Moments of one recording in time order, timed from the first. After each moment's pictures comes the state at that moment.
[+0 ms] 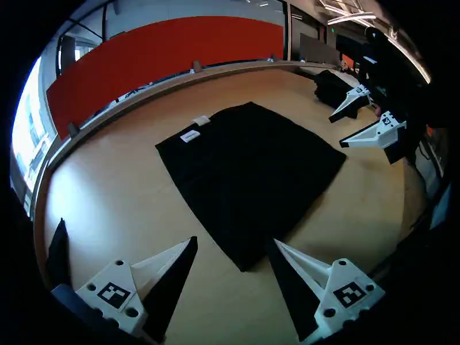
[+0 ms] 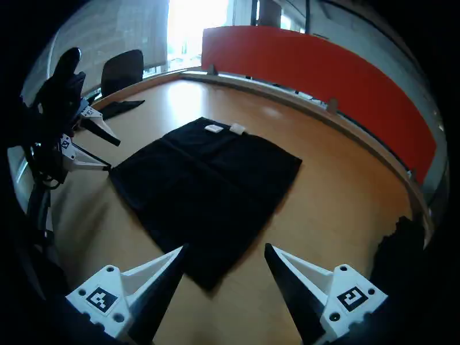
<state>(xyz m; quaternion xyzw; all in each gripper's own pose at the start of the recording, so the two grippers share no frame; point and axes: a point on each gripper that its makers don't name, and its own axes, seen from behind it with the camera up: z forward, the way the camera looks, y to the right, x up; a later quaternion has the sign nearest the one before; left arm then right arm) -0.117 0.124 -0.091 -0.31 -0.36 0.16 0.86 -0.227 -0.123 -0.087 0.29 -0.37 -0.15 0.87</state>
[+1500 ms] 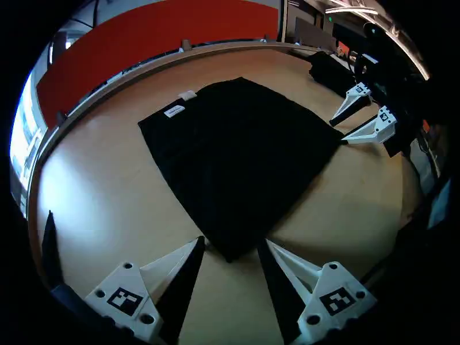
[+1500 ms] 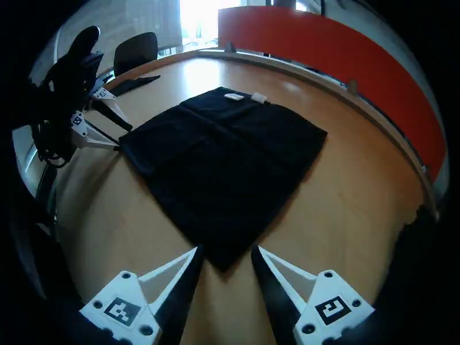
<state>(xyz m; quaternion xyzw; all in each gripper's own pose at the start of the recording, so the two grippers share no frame) -0.148 0.131 -0.107 -0.33 -0.42 0.17 0.83 -0.263 -0.118 -0.114 0.33 -0.42 -0.16 0.83</state>
